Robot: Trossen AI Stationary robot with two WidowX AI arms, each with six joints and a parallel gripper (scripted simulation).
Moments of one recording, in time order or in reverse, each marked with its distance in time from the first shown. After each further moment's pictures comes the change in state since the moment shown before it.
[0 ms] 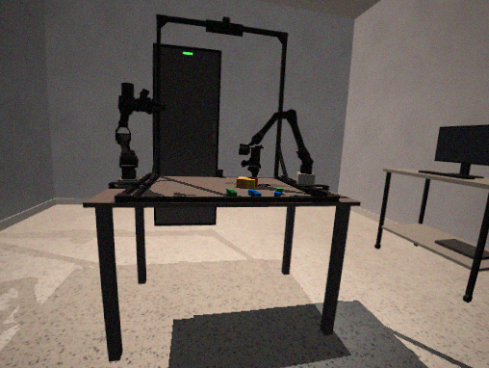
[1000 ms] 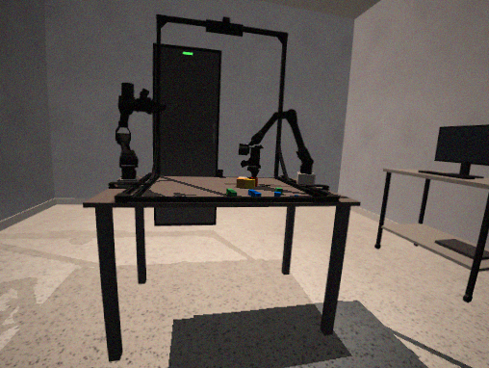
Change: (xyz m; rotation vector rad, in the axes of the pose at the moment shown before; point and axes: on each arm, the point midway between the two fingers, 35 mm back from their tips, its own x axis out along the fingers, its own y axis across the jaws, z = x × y) left arm 0.000 0.016 0.000 0.001 0.000 0.000; right arm 0.000 0.000 0.000 0.000 0.000 0.000
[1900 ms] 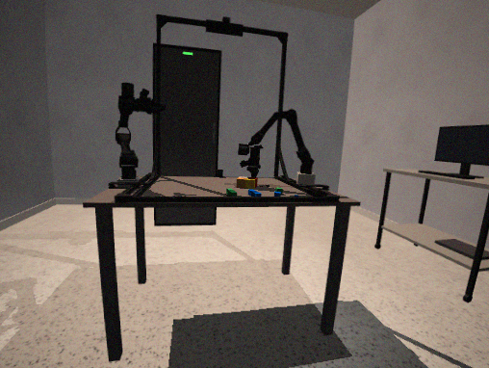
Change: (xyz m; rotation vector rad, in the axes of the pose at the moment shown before) left arm 0.000 0.013 0.000 0.000 -0.001 0.001; right arm 0.000 0.000 0.000 0.000 0.000 0.000
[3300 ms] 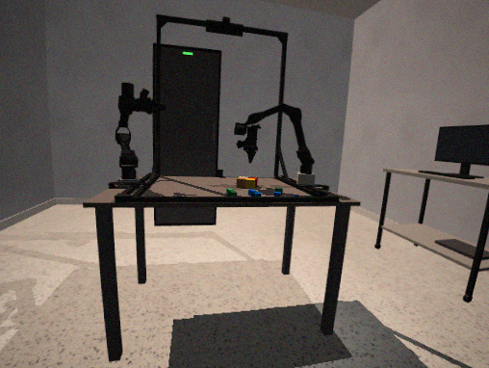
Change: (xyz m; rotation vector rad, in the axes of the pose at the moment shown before) left arm -0.115 0.053 0.019 -0.003 -0.010 0.008; right arm 0.000 0.000 0.000 0.000 0.000 0.000
